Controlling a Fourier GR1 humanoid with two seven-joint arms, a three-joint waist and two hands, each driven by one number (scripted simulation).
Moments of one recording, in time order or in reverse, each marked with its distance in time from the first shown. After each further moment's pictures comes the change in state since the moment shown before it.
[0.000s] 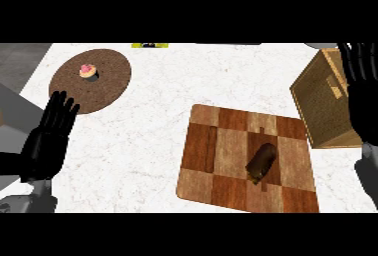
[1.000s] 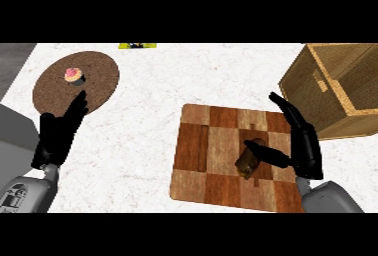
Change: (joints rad) left arm -0.115 0.119 -0.154 0.120 -0.278 0.078 0.275; right arm 0.123 0.106 0.340 0.197 0.741 -0.429 0.194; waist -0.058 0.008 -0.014
